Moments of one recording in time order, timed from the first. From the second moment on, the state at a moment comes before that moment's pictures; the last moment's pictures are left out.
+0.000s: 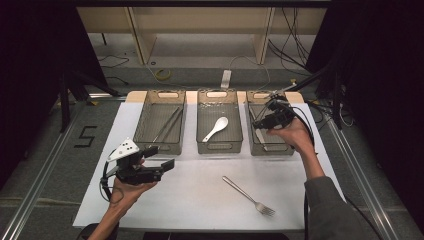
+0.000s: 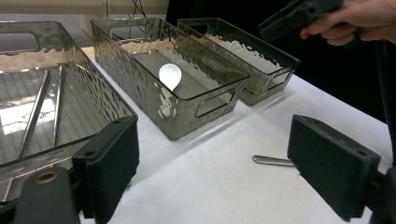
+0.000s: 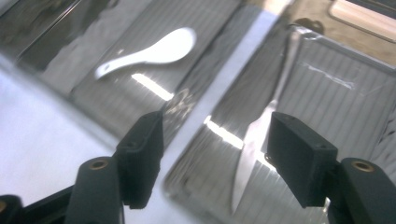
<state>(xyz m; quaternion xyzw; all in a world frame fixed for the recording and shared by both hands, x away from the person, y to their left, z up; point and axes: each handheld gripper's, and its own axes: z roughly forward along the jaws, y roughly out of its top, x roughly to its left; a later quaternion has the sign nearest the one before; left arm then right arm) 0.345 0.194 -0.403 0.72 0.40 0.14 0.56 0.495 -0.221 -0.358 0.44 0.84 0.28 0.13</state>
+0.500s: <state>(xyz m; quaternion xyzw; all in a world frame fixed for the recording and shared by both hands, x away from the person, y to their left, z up) 0.345 0.194 -0.403 0.72 0.39 0.14 0.56 0.402 -0.198 -0.380 0.34 0.90 0.26 0.09</state>
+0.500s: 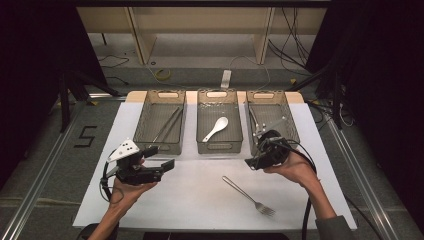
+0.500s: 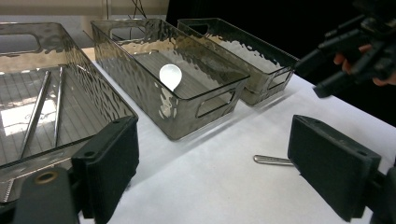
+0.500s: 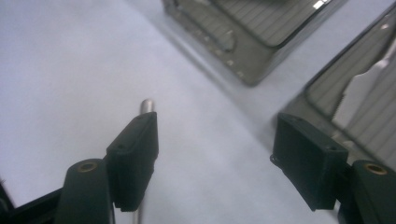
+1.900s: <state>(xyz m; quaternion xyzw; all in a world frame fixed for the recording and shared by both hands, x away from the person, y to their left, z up) 0.344 0.194 -0.402 0.72 0.39 0.14 0.56 0.363 -0.165 -0.432 0.29 0.94 0.16 0.05</state>
